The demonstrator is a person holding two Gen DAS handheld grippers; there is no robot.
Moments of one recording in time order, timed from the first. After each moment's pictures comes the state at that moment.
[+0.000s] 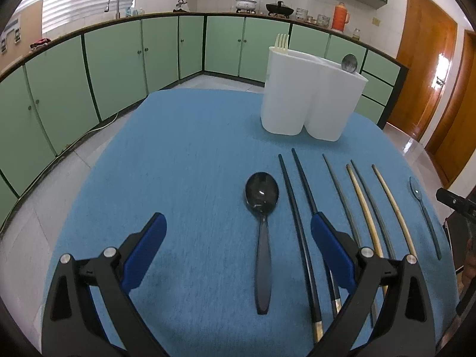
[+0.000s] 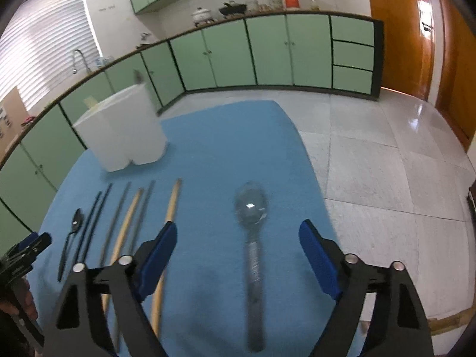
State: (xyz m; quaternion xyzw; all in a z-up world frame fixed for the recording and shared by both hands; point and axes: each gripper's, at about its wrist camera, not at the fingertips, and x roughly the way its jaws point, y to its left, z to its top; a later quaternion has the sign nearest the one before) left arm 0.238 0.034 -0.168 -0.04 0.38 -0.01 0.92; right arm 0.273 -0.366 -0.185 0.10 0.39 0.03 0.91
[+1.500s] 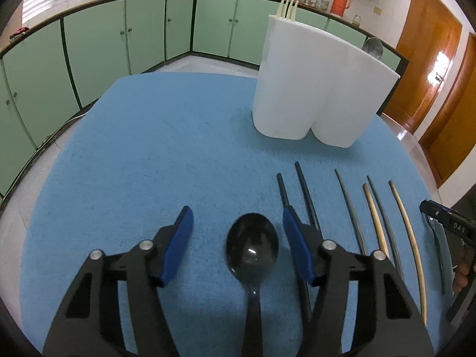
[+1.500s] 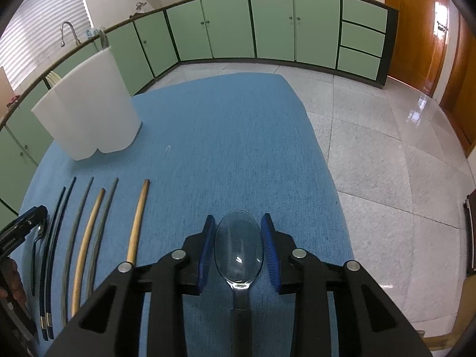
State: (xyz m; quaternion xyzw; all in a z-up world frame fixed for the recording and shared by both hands) left arm 0.321 0.026 -0.193 -0.06 0.43 -0.04 0.90; right arm 0.336 -0.353 -0.218 0.07 0.46 0.03 0.89
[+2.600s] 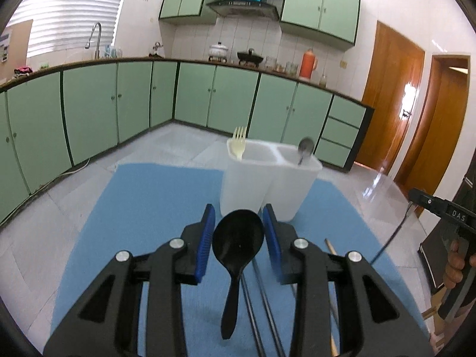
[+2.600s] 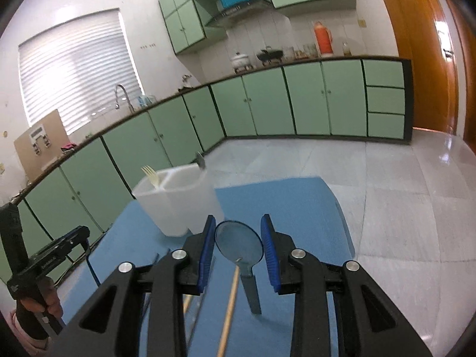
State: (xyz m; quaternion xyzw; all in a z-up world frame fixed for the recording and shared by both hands) left arm 0.254 0.016 -0.090 -0.07 0.26 -0.08 0.96; right arm 0.278 -0.352 -0.094 0.12 0.27 0.12 0.95
